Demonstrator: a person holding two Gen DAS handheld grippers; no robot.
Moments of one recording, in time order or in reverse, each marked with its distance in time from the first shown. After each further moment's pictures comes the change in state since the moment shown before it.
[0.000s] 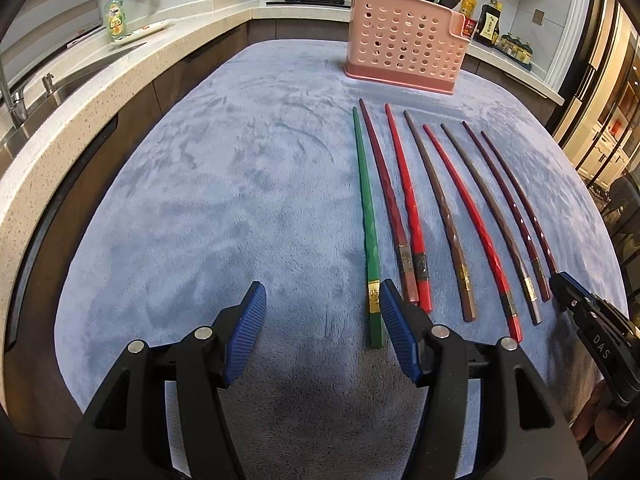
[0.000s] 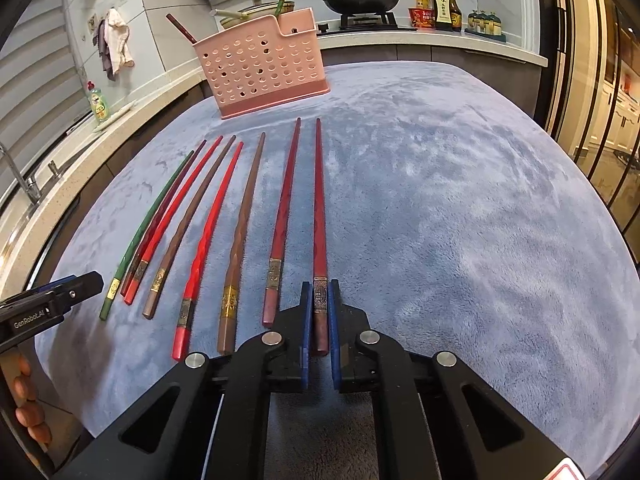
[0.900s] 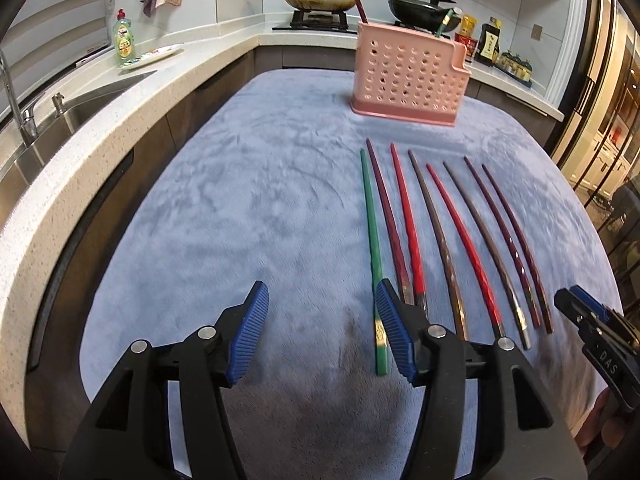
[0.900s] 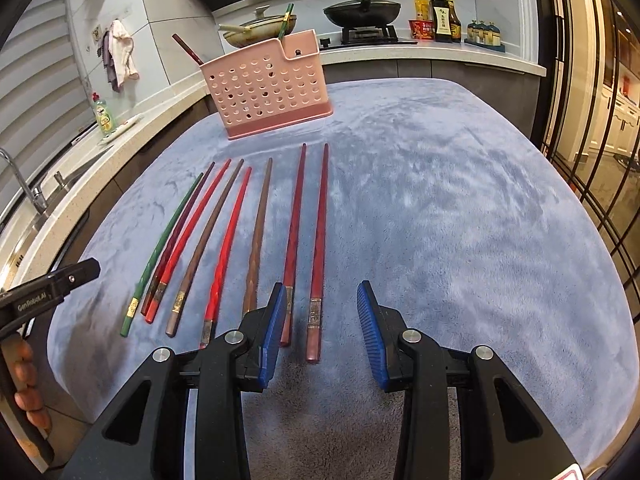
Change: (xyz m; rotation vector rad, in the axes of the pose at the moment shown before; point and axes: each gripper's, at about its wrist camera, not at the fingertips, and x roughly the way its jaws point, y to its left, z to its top) left arm -0.021 0.006 0.018 0.009 -0.076 0.021; right arm -0.017 0.005 0.015 -0.007 -0.032 0.010
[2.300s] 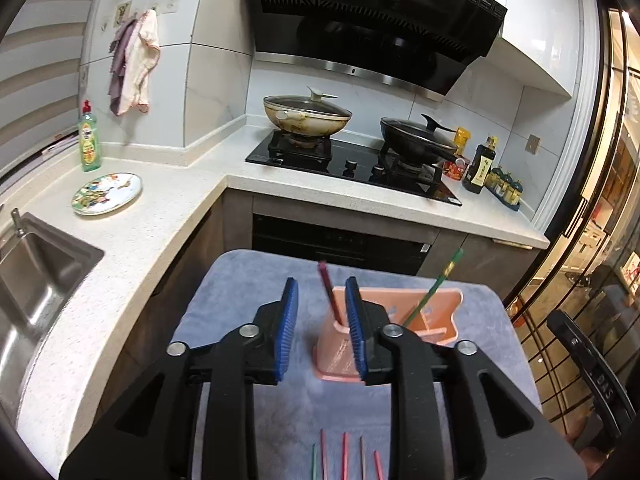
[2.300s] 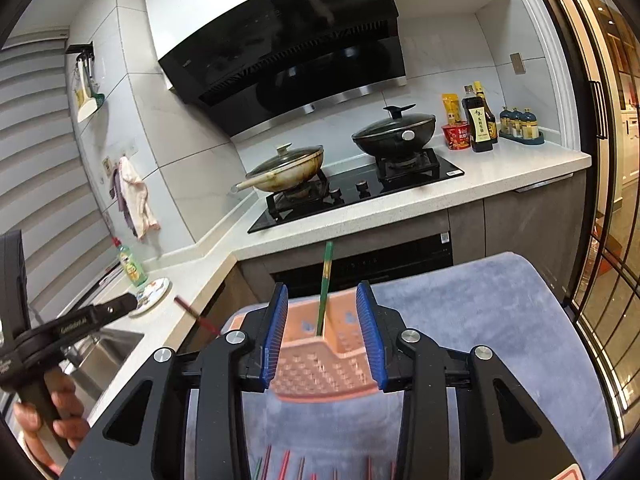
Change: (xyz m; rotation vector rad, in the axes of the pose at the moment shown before) left arm -0.008 -0.006 0.286 -0.077 -0.302 -0.097; right arm 0.006 0.017 0.270 0.084 -0.348 0.157
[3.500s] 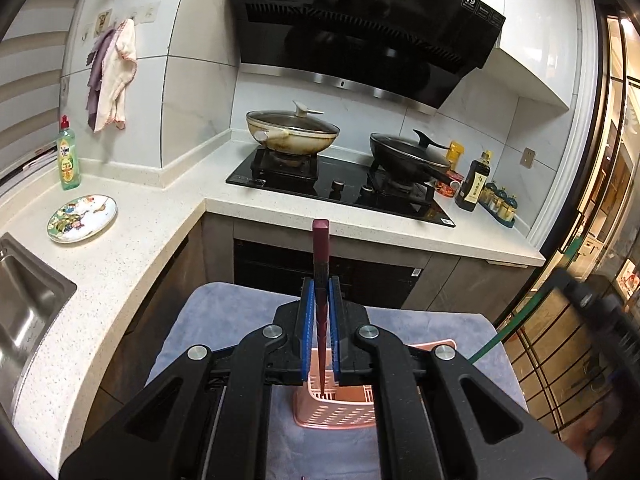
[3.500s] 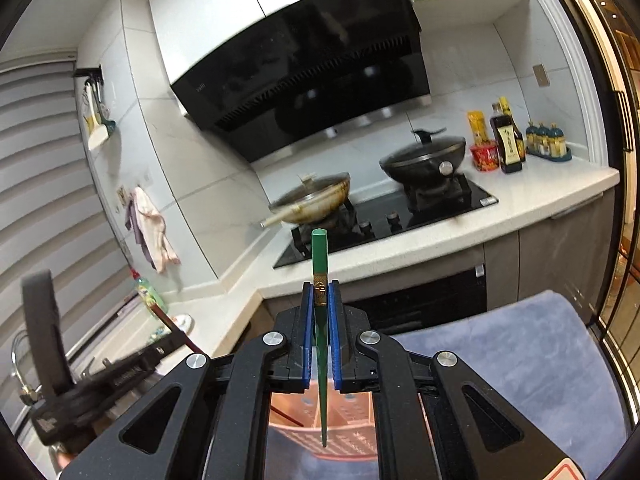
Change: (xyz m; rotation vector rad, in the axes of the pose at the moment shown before) left arm 0.046 -0.015 0.044 0.003 -0.047 -0.039; right arm 0.048 0.031 0.082 0.029 -0.117 0.093
